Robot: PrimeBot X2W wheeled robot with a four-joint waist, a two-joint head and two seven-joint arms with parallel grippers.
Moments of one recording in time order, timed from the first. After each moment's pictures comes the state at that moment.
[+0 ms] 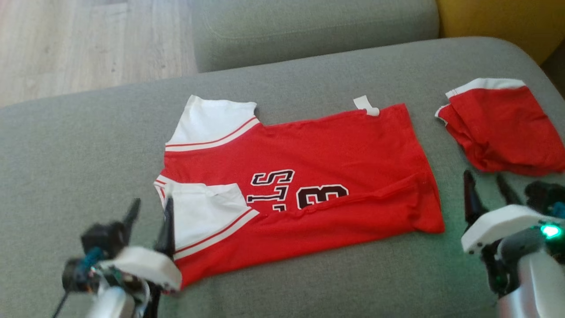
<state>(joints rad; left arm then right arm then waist) -0.11 0.26 -0.34 0.30 -0.50 0.09 -0.02 -0.16 -0.05 -0.18 0.36 0.17 0.13 0.14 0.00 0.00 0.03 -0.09</state>
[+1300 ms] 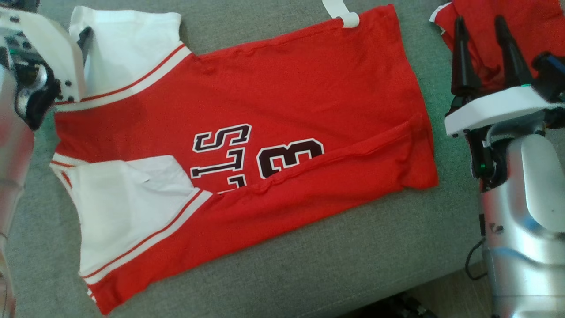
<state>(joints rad) -1.09 0.46 -0.59 0.86 -0.56 -0.13 0.50 -0.57 -0.05 -0.05 0.34 0.16 0.13 -0.03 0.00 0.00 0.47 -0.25</state>
